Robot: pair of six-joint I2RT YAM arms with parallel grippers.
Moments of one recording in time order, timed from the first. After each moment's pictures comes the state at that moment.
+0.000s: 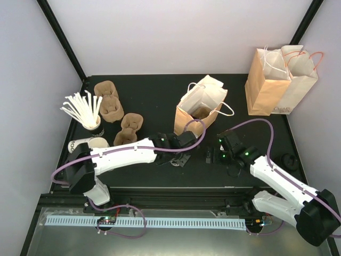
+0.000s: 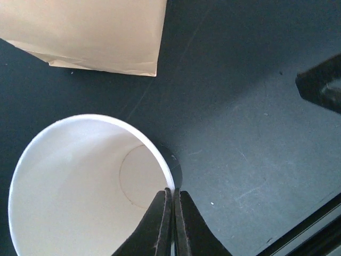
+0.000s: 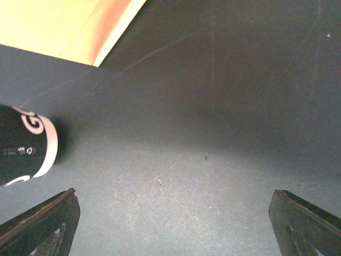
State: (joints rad) left arm -1.12 1.58 1.24 -0.77 -0.24 -0.45; right arm 0.61 0.98 0.60 -0.65 -0.03 0.63
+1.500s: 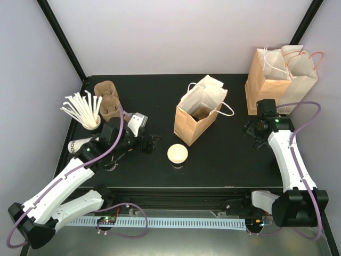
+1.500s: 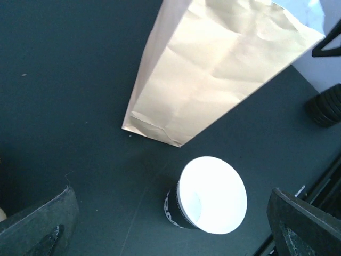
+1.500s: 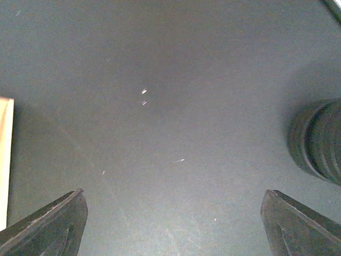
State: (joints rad) left arm -0.64 0.88 0.91 -0.59 0.13 -0.31; right arm 0.03 1.17 1.08 -1.07 0.18 0.60
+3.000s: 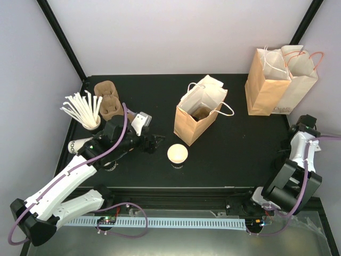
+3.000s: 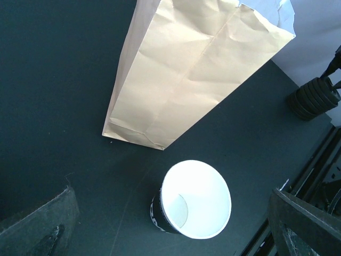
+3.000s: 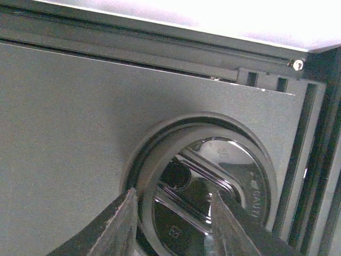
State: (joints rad) left arm -0.64 0.90 0.88 -0.52 0.23 -0.28; right arm -0.59 1.32 0.95 -0.96 0.28 0.76
